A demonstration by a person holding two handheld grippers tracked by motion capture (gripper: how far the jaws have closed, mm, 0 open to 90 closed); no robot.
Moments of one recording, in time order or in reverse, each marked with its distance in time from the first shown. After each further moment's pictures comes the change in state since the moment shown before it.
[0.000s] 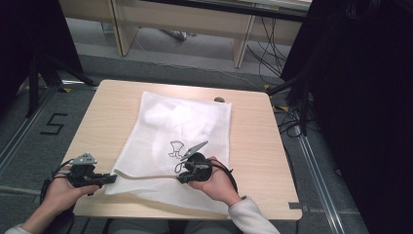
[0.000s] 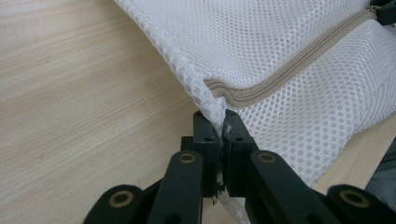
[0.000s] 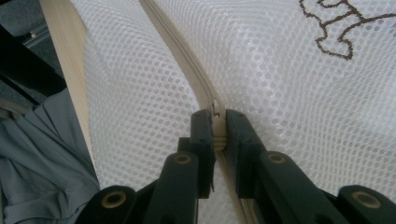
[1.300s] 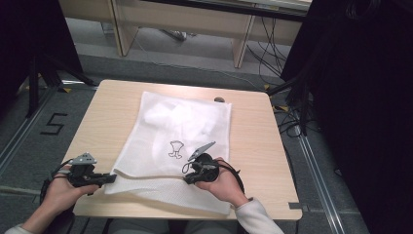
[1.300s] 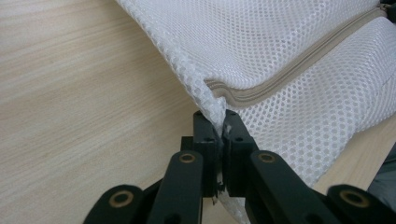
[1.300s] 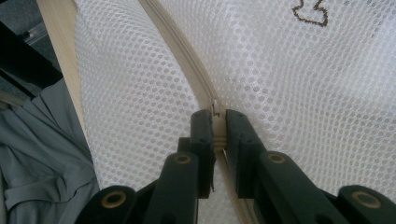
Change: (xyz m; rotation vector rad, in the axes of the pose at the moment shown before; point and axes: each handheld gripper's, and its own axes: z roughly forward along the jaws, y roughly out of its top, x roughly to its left) left arm 0.001 0.001 -0.002 0.018 0.009 0.004; right arm -0.009 -0.014 -0.011 0.009 -0.010 0.022
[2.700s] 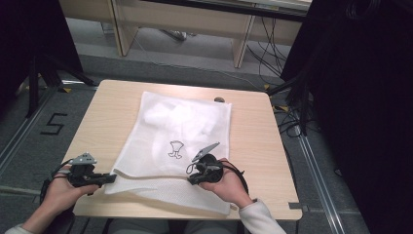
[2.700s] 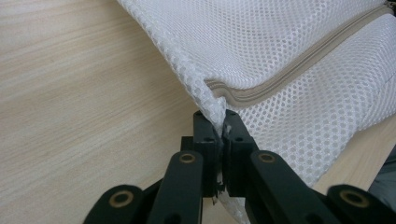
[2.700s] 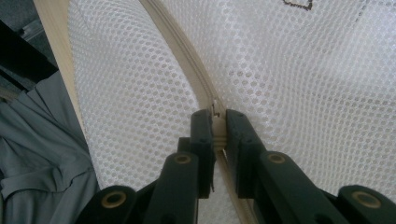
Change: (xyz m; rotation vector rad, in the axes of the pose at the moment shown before) left arm 0.000 -0.001 0.001 -0.016 0.005 -0.009; right arm -0.003 -0.008 -0.007 0.005 -0.020 0.009
